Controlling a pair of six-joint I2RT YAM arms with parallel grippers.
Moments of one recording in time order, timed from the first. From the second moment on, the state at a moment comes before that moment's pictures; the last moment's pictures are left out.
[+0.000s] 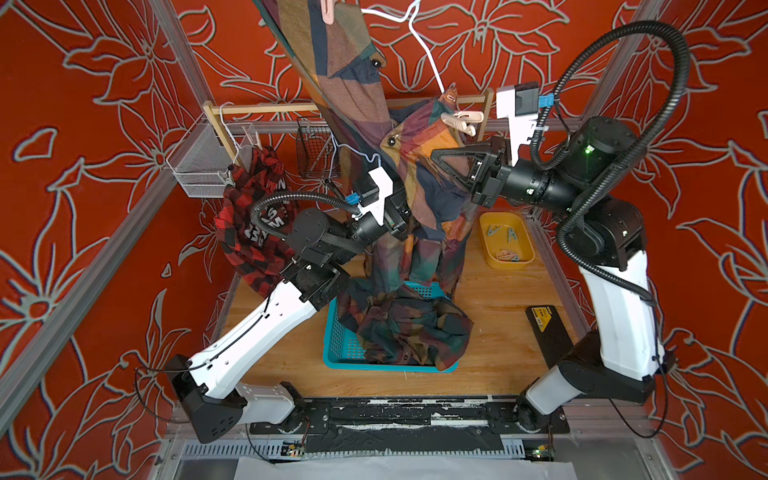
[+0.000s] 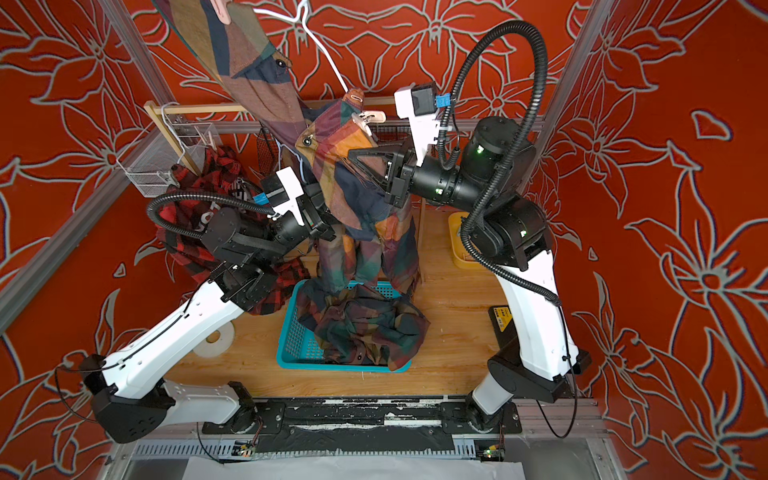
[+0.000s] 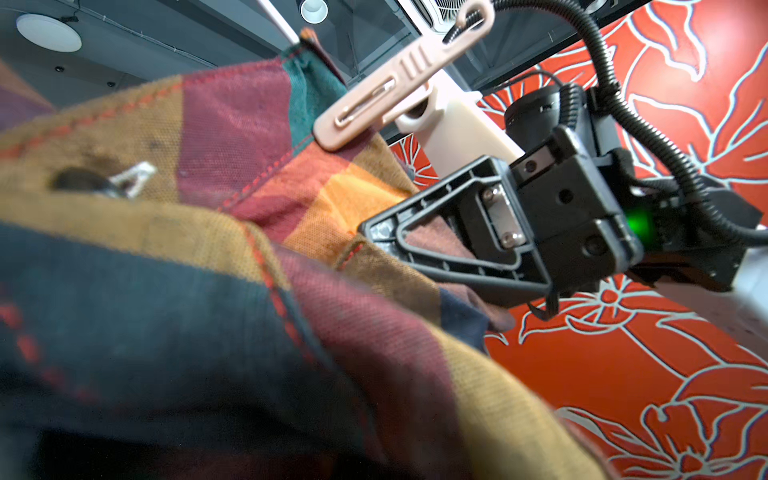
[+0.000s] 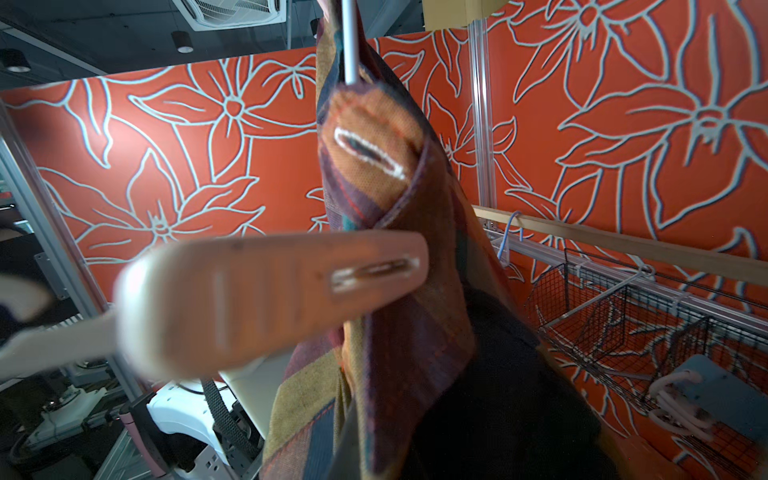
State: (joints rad) left arm -0.71 1.29 1.45 0.44 0.35 0.12; right arm 0.65 1.59 2.44 -0.64 -0.65 0.30
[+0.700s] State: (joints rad) left arm -0.77 0.90 0.83 0.38 0.21 0.04; right arm 0.66 1.18 1.46 -0.28 -0.65 0.42
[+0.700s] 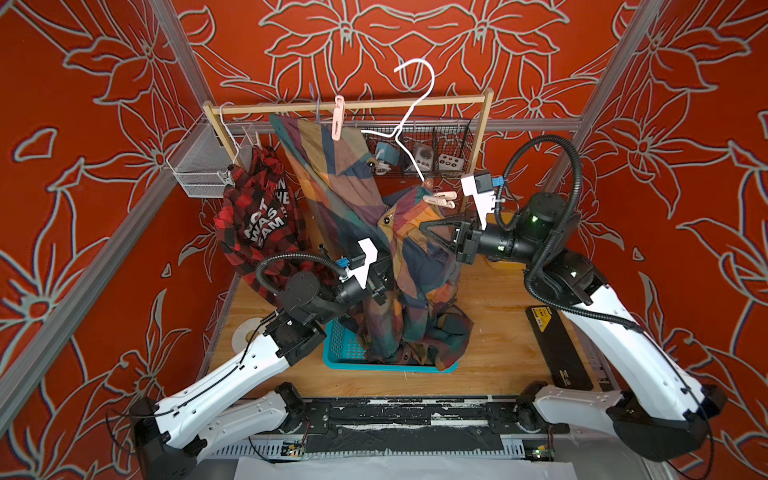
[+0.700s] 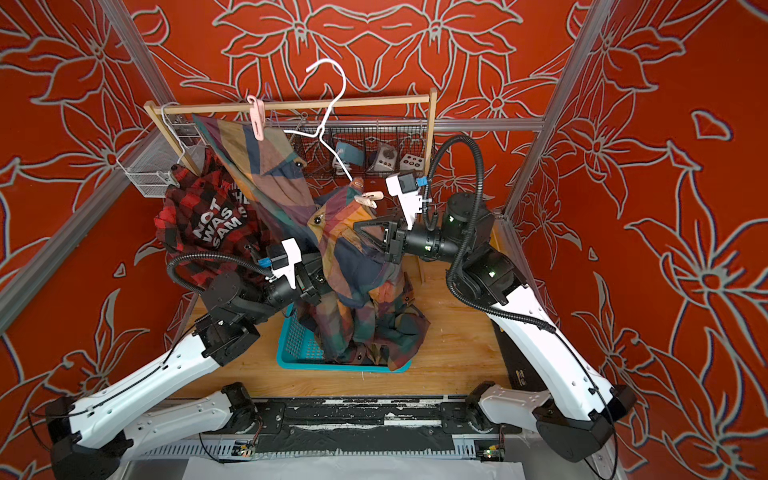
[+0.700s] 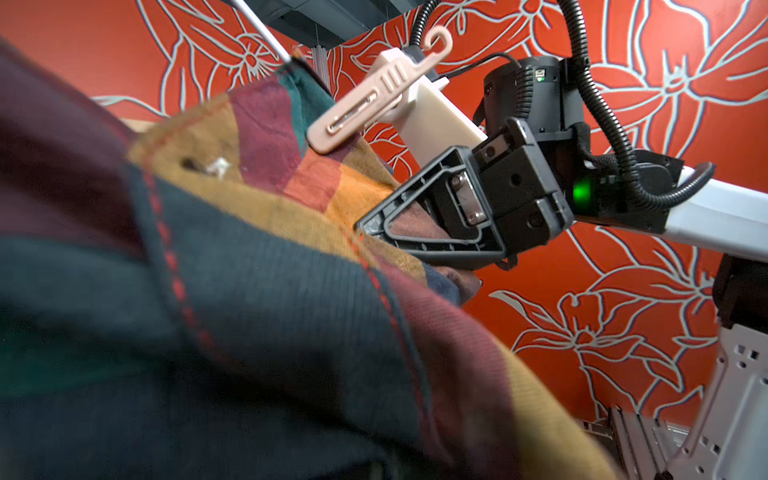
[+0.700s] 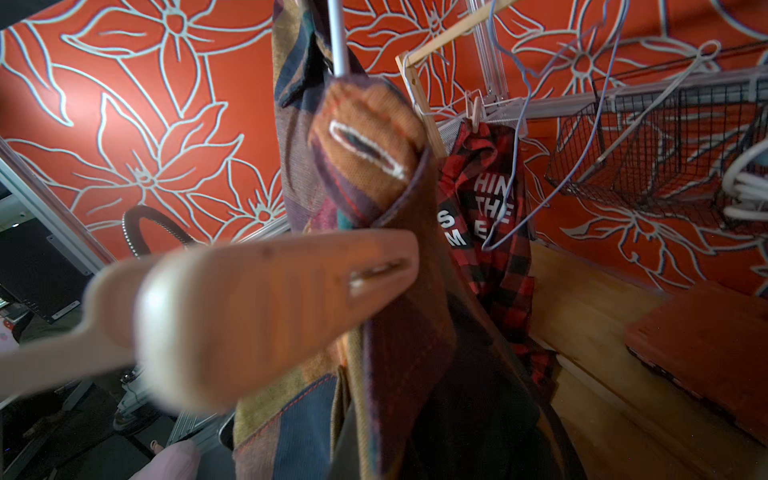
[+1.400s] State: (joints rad) left arm -0.77 0.87 0.43 0.39 0.02 -0.08; right arm 0.65 0.94 0.92 -0.30 -0.55 0.24
